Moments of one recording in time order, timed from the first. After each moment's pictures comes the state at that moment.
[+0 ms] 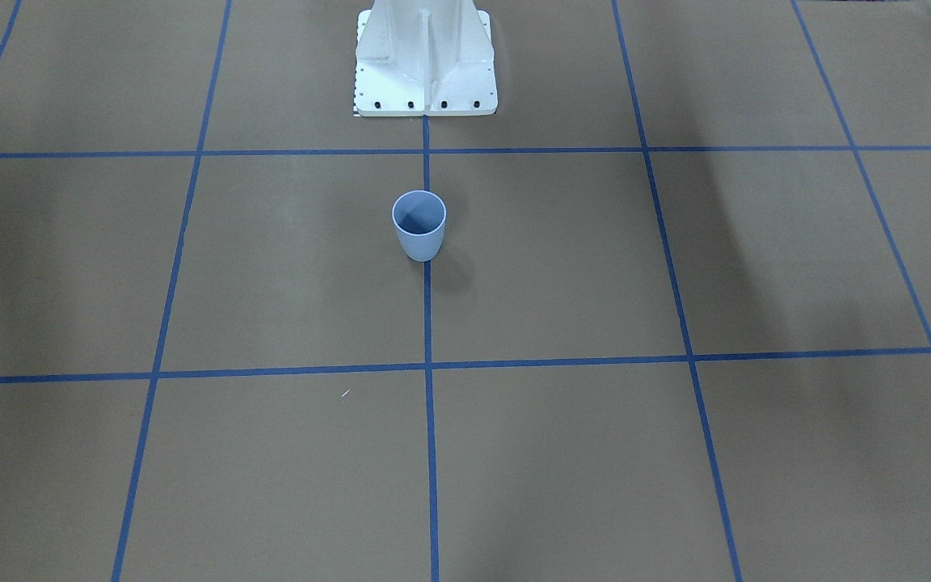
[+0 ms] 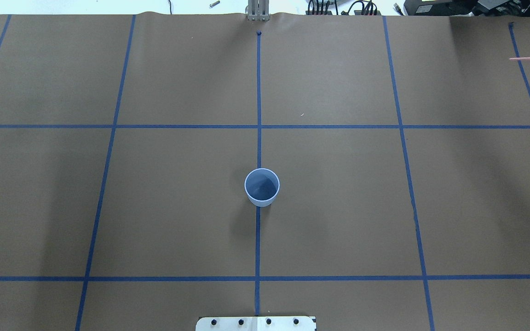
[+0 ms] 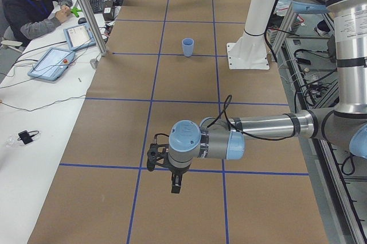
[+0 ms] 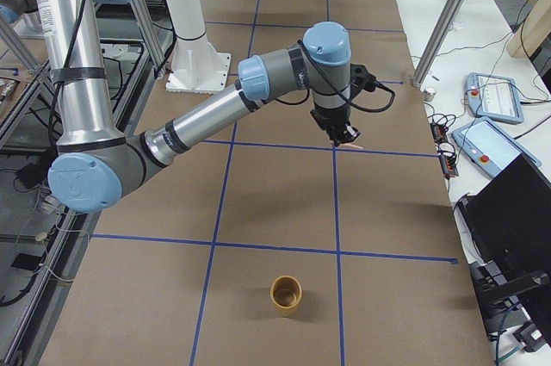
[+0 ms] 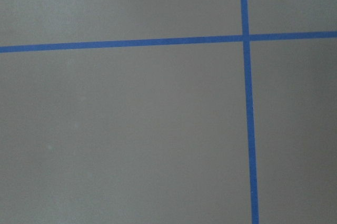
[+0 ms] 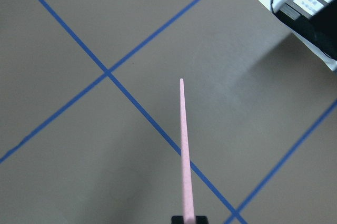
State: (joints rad) left arm -1.68 -1.36 -1.70 -1.73 -2.34 0.04; right arm 1.55 -1.41 2.01 -1.83 2.43 -0.61
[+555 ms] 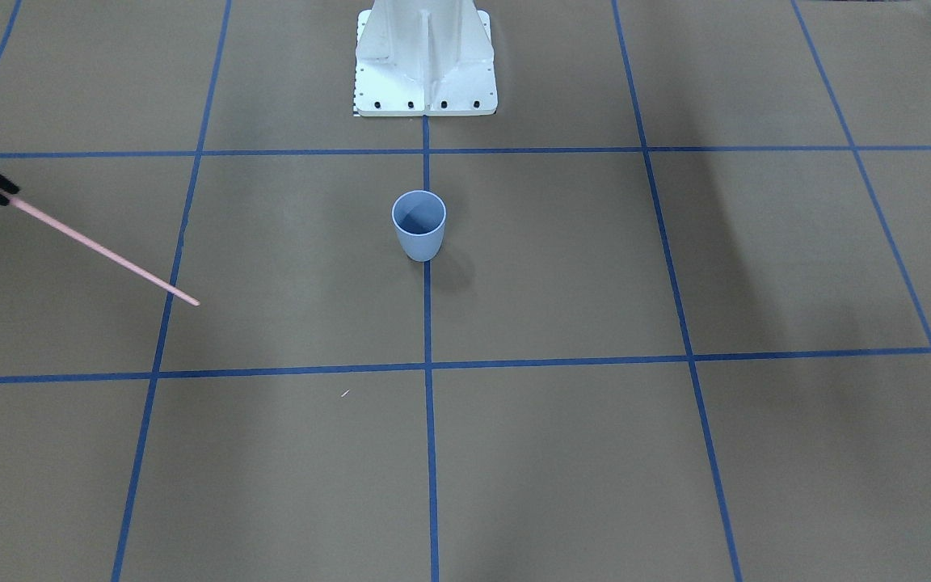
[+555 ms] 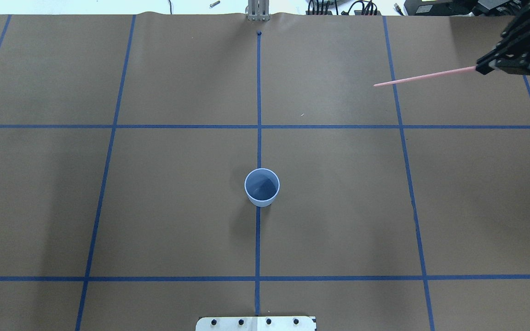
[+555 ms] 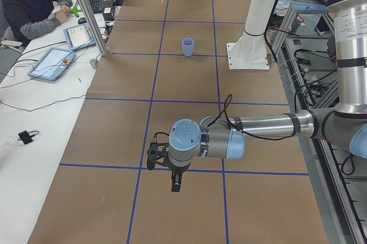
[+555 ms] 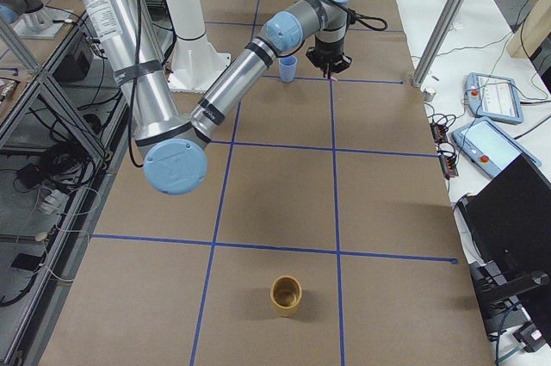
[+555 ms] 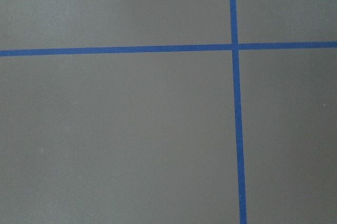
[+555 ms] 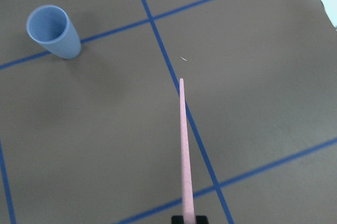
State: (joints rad) left arm -1.68 -1.36 -1.70 -1.73 -2.35 0.04; right arm 1.20 -1.18 2.09 -1.83 2.43 -0.50
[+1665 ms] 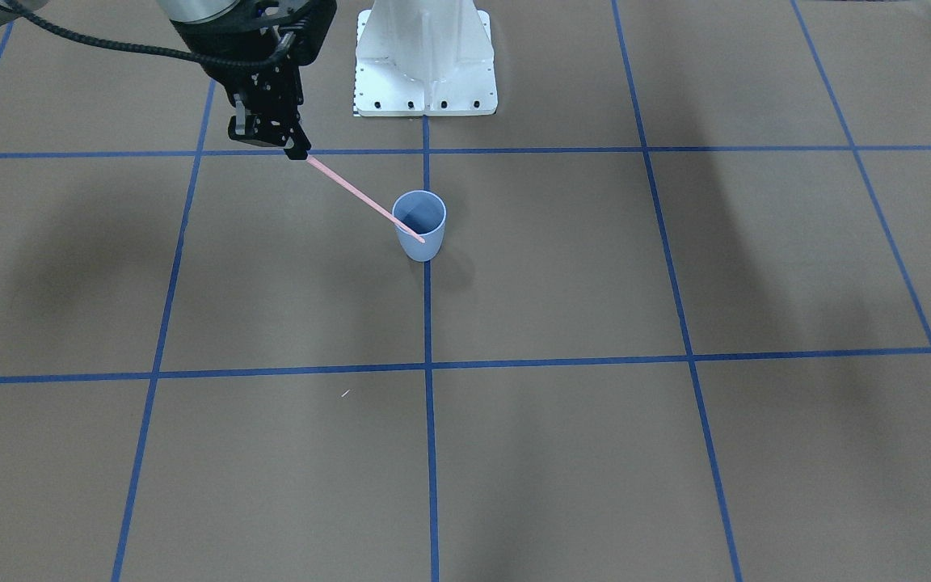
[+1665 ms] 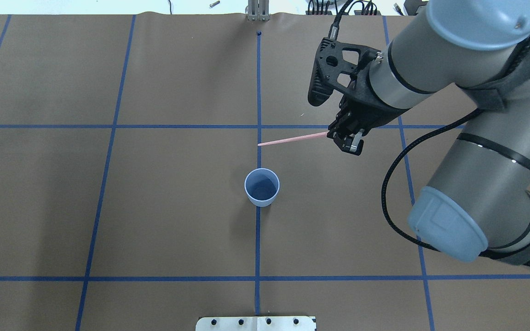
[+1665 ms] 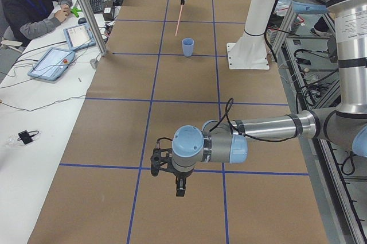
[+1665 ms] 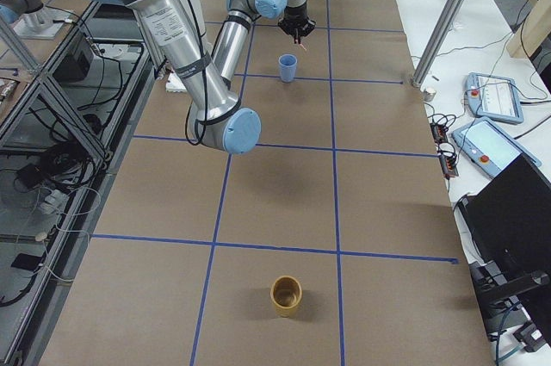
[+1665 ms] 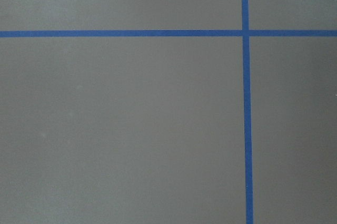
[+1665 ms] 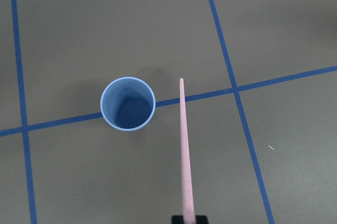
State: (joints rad) left arm -1.68 -1.35 -1.68 -1.73 -2.35 0.04; right arm 0.72 -0.93 2.13 -1.90 2.03 -0.25
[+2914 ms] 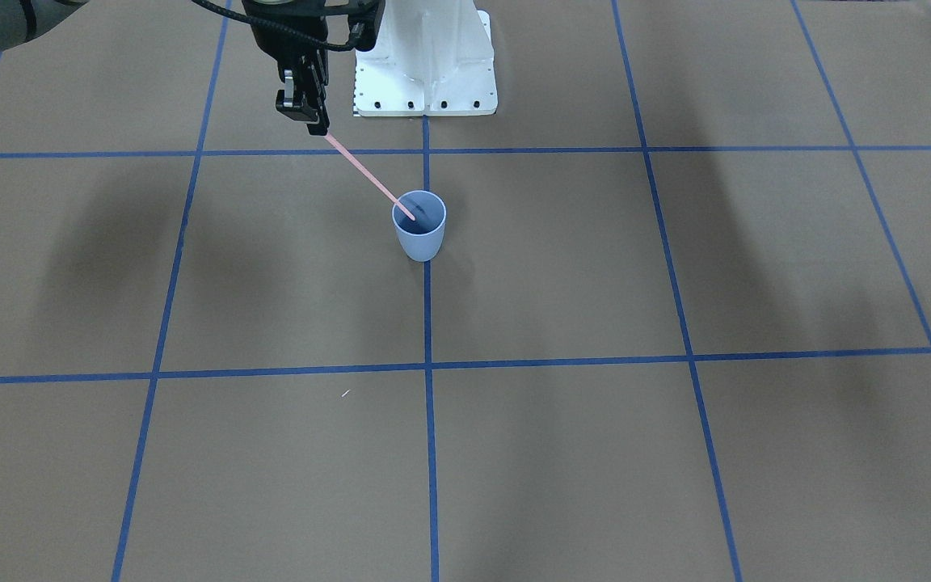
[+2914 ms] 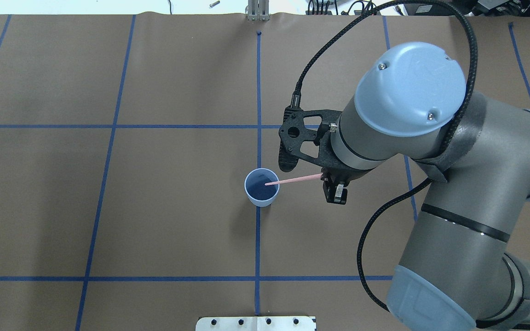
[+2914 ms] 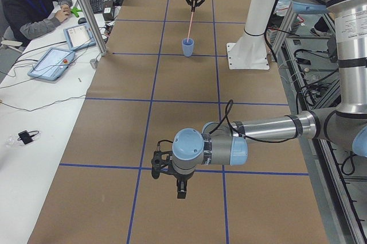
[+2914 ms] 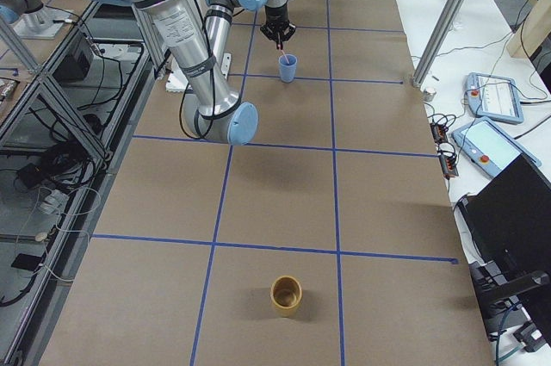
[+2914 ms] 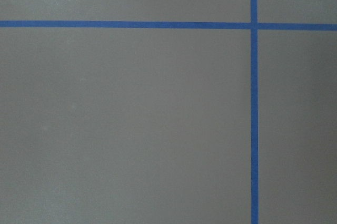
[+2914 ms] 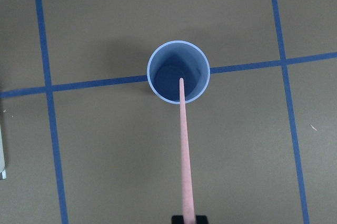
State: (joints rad) left arm -1.68 -1.35 -1.67 -1.73 -2.35 0.04; right arm 0.54 -0.90 2.18 -2.08 1.85 -0.25
